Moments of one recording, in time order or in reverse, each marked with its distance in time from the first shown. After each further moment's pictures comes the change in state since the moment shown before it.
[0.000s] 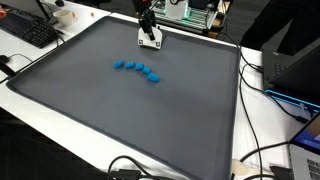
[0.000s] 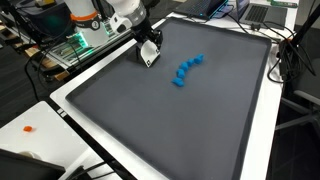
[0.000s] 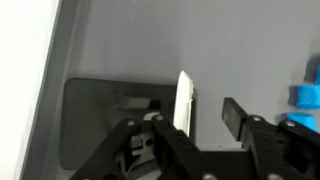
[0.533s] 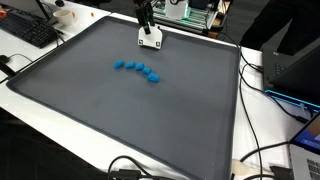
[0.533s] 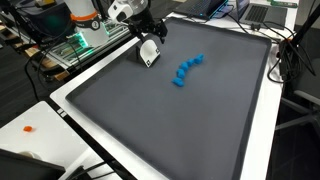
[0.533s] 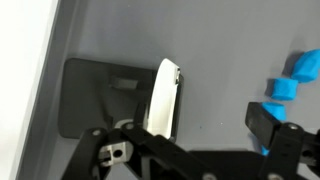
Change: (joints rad) arm 0.000 -0.084 0.003 0.003 -0.188 -0.001 0.126
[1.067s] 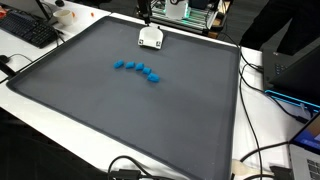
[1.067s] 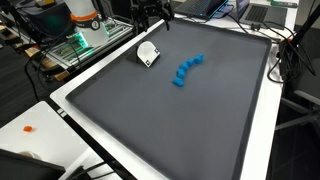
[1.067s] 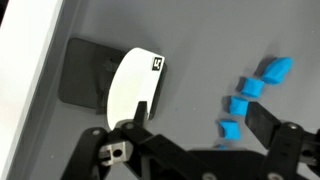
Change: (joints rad) arm 0.000 -0.100 0.041 0.074 -0.294 -0.104 0.189
